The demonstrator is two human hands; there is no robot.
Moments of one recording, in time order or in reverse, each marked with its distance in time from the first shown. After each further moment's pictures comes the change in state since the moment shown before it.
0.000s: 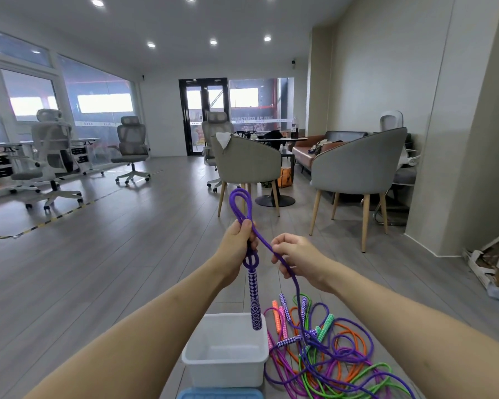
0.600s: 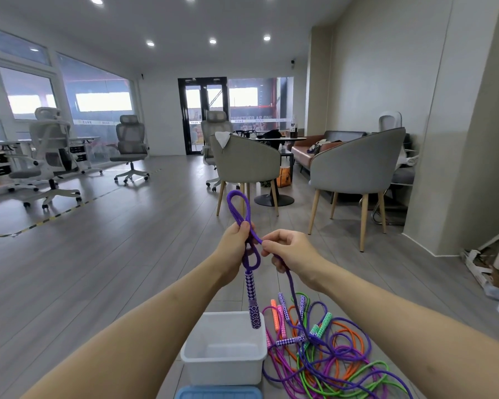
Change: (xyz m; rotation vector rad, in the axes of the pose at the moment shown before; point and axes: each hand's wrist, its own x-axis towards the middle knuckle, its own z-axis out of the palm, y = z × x) left_hand 0.000 -0.004 -0.002 -0.006 0.028 -0.049; right_hand -0.006 -0.006 0.011 0.051 0.004 -0.161
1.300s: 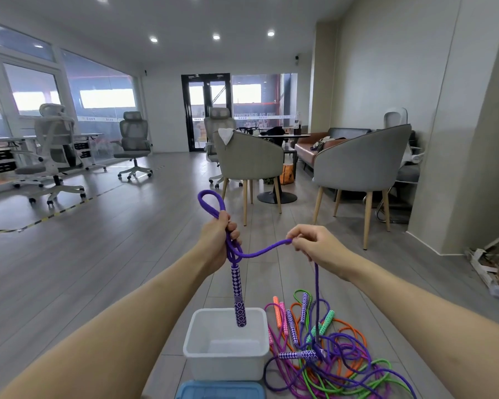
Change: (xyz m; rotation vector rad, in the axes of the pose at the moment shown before) left_hand 0.015 0.011 -0.033 -0.408 0.148 -0.184; right_hand 0.003 0.009 -0.052 -0.386 -0.023 -0.052
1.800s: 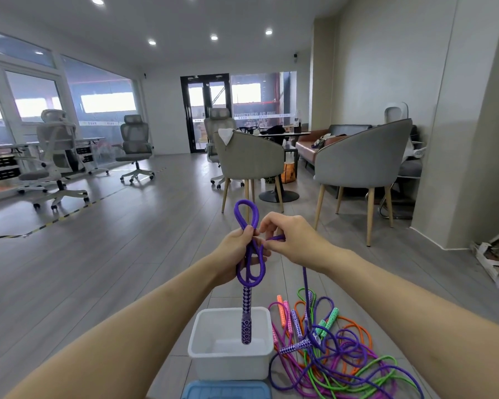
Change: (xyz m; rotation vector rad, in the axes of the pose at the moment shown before) left_hand -0.021 -0.023 0.011 0.421 -0.284 -0.015; right_hand 0.011 -0.037 0.028 -0.315 -0.007 -0.342
